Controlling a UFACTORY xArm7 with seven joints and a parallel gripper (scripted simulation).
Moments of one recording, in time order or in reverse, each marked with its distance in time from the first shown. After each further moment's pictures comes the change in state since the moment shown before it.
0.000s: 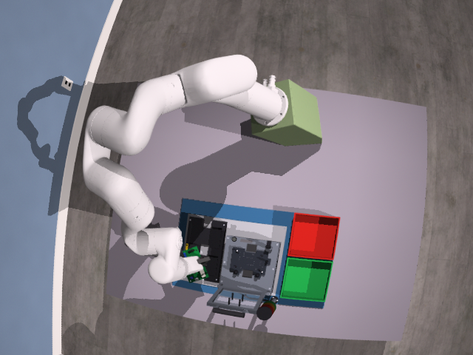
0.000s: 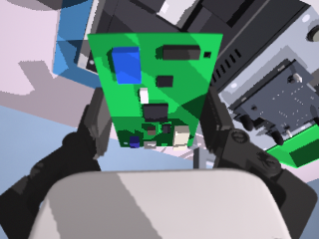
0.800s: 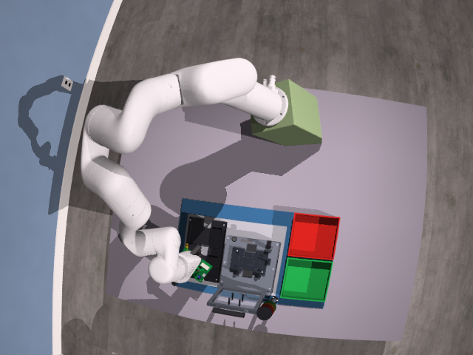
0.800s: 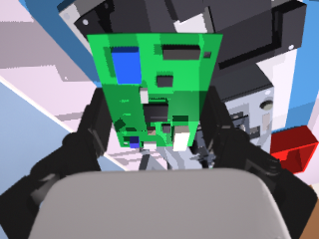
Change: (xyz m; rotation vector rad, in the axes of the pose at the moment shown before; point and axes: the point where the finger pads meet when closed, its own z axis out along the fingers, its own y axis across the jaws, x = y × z) arm 0.000 0.000 0.000 0.001 0.000 -0.606
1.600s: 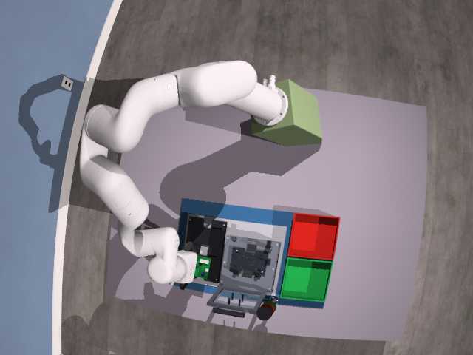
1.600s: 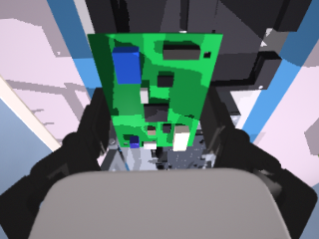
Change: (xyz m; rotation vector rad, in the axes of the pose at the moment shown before) arm 0.000 0.000 0.000 -0.009 -0.010 -0.394
